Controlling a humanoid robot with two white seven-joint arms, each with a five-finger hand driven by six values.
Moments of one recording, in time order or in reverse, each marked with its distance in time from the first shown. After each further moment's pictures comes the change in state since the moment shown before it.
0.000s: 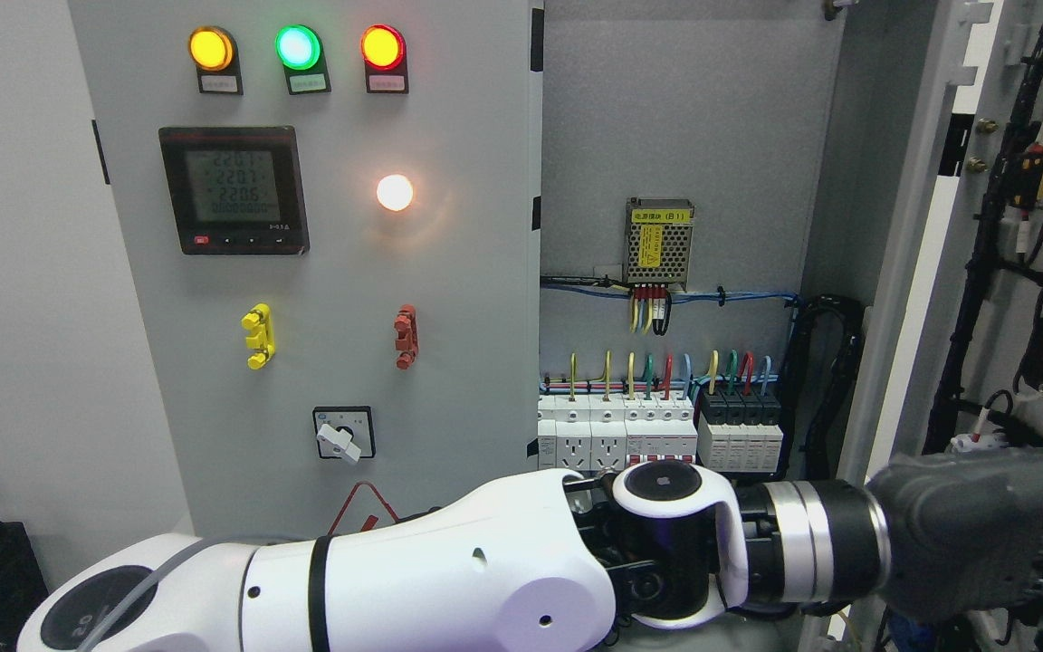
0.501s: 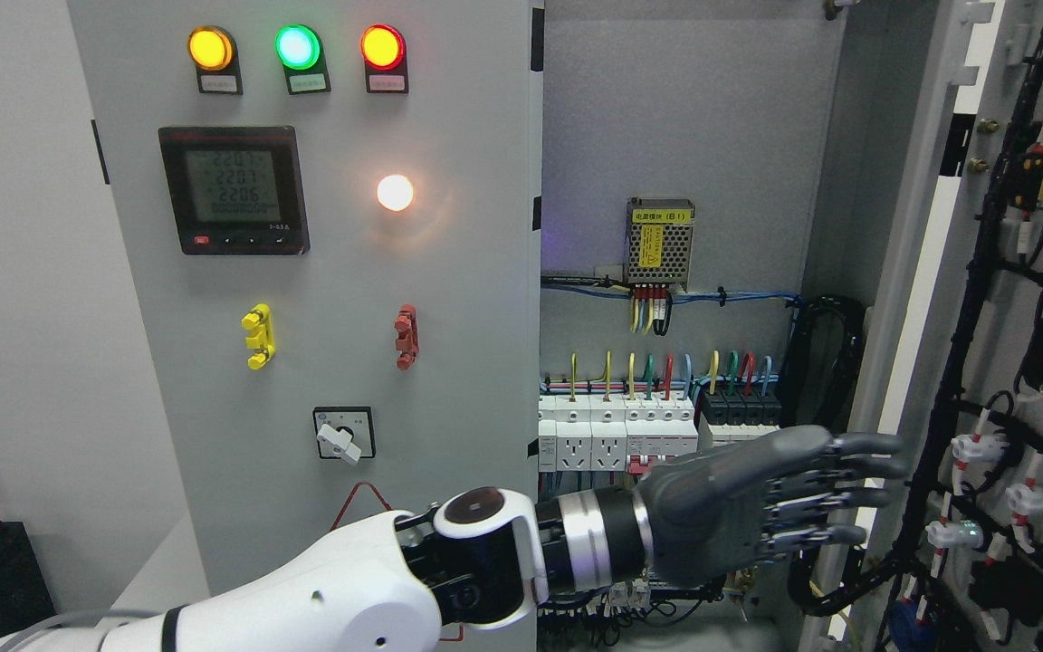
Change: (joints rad) left arm 0.319 0.328 0.146 -0.114 -0.151 0.006 -0.066; right arm 0.000 0.000 0.000 0.000 0.000 0.000 0.000
